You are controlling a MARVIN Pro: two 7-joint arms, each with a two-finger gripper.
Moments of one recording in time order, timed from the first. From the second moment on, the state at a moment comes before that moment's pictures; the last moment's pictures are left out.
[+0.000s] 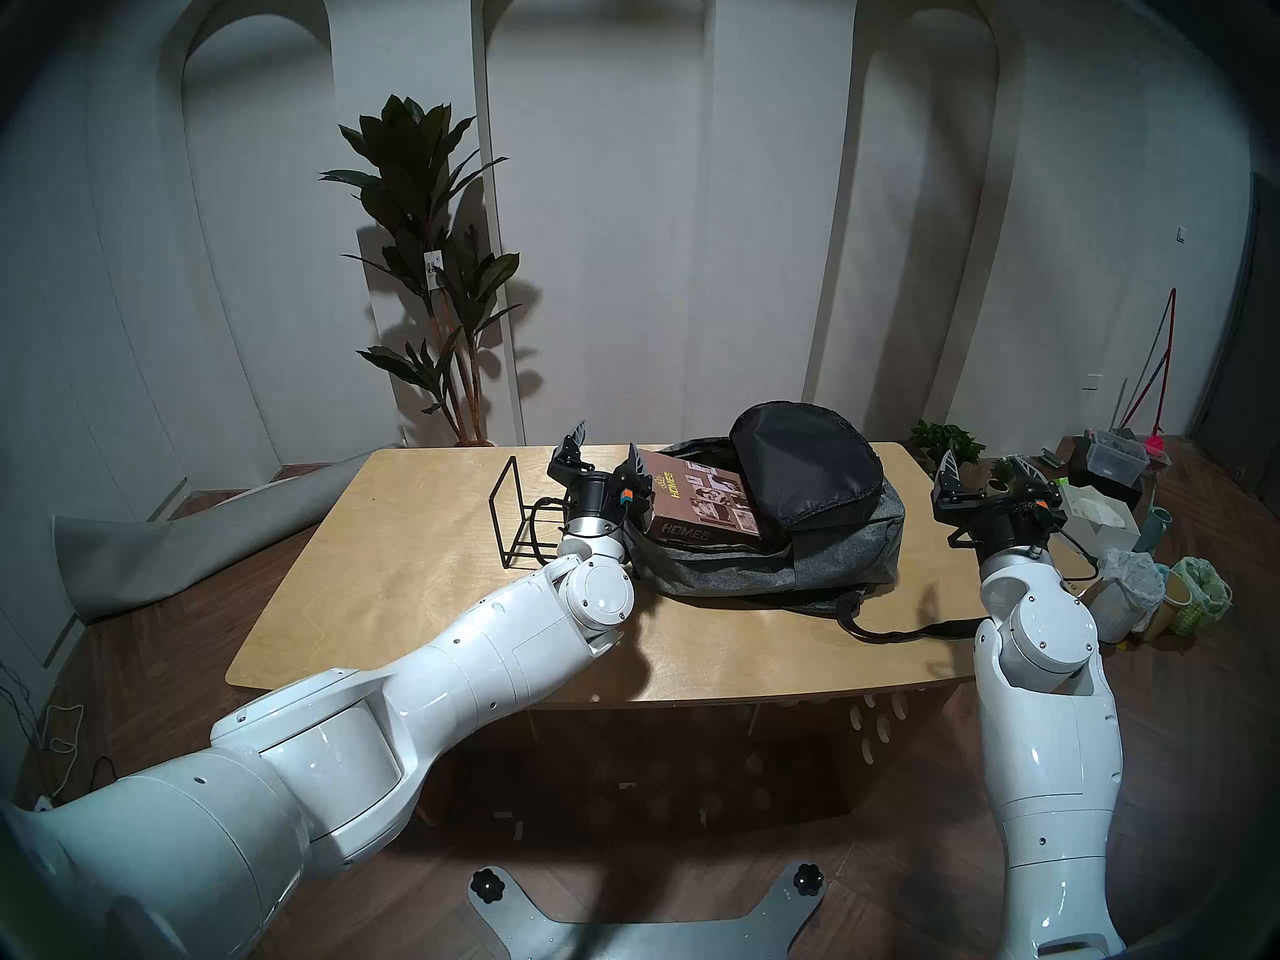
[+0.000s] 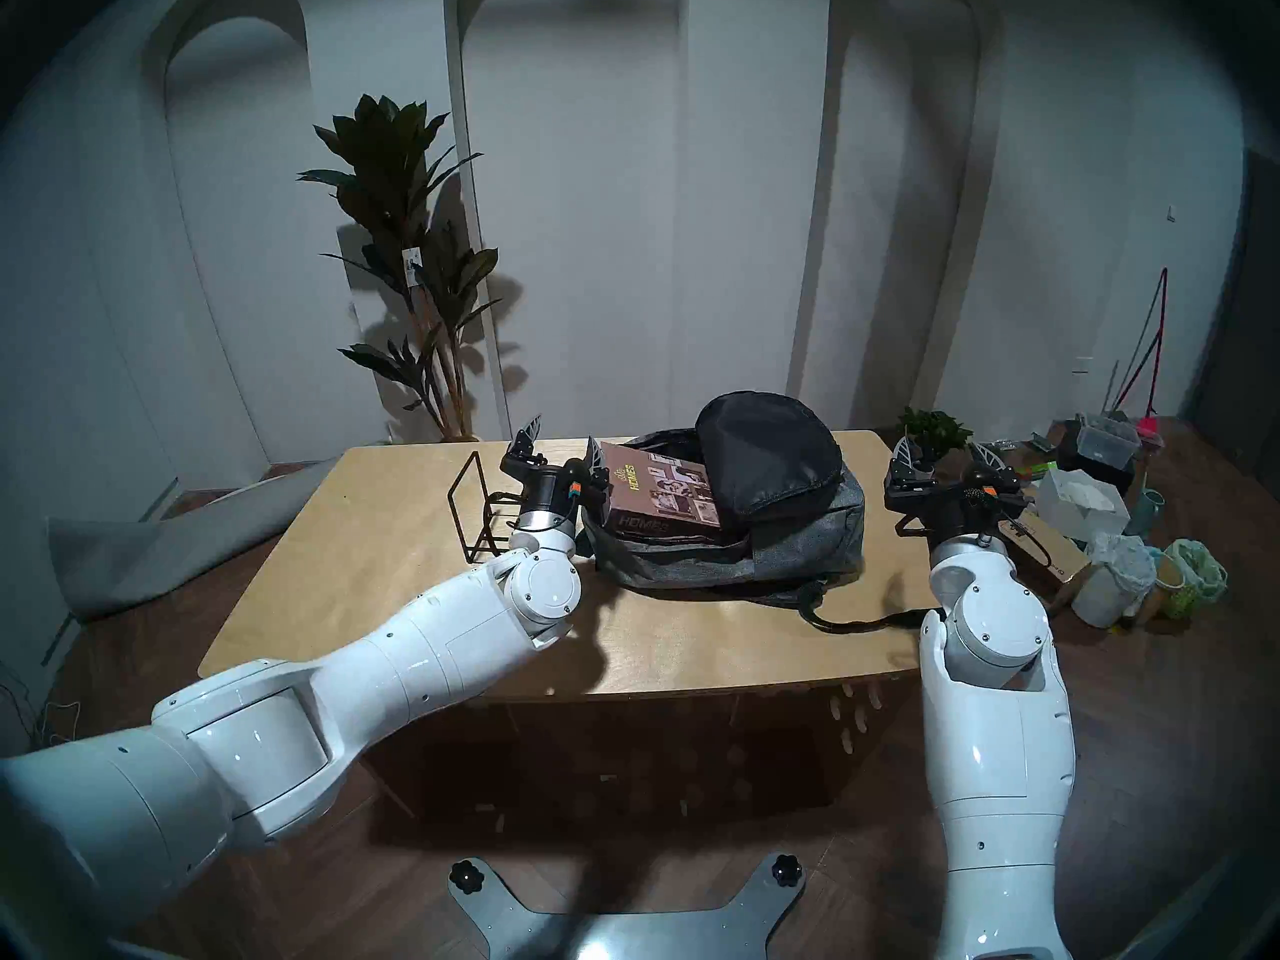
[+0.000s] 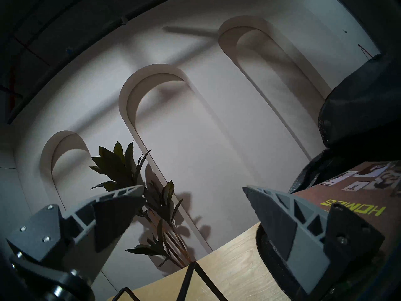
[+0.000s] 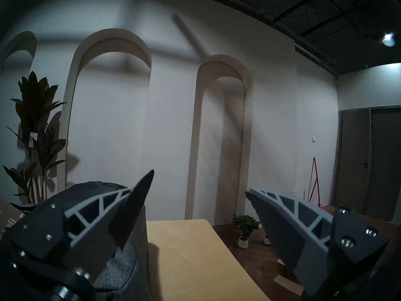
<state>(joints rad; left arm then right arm) 0.81 -1.40 -0.49 -0.80 -0.10 -0.20 0.78 -1.57 -1.41 1.88 -1.72 0.07 -0.02 0.02</state>
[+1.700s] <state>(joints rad) 0.90 -1.21 -0.77 -1.15 -0.38 -0.31 0.81 -1.47 -1.43 1.87 -1.74 0.20 0.34 0.06</state>
